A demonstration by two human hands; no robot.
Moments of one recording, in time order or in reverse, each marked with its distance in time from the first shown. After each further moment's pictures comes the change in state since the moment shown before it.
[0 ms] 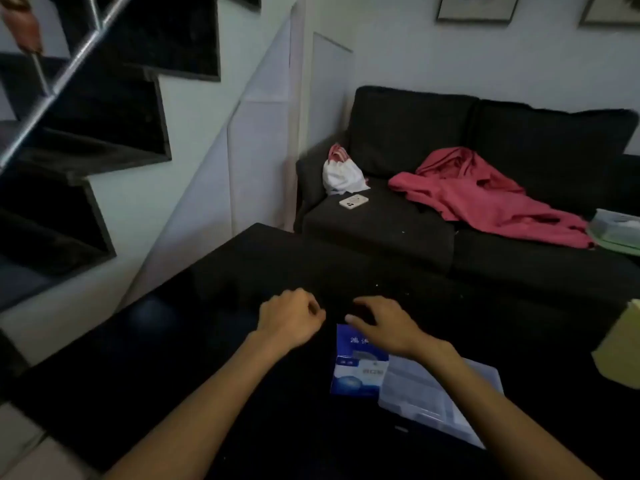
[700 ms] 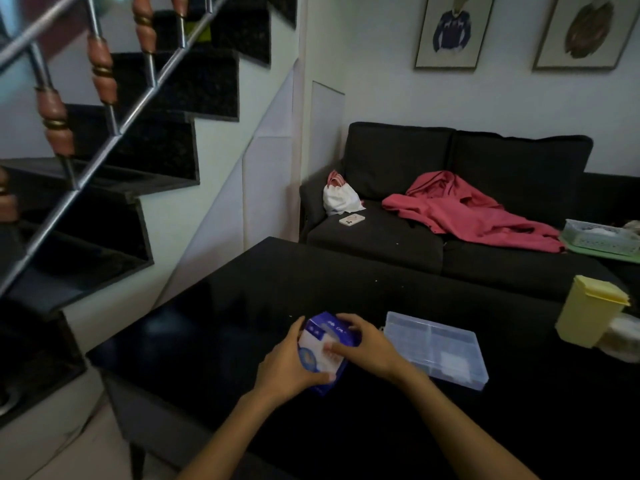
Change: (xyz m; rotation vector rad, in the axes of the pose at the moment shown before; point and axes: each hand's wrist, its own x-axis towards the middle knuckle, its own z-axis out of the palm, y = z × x) left_hand -0.156 -0.042 0.046 -0.524 -0.053 -0.048; right_hand -0.118 -0.052 0.065 0.426 -0.078 -0.018
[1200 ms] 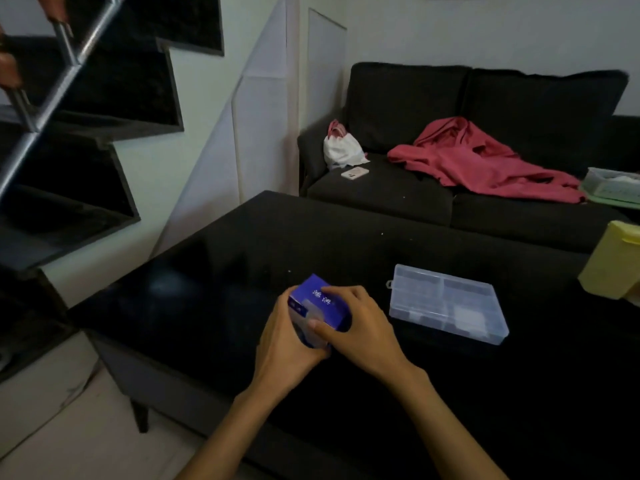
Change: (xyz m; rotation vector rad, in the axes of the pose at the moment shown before) left_hand 0.002 -0.038 0.049 -0.099 0.313 0.028; right_hand -0.006 0.024 0.061 -0.228 0.335 -0.188
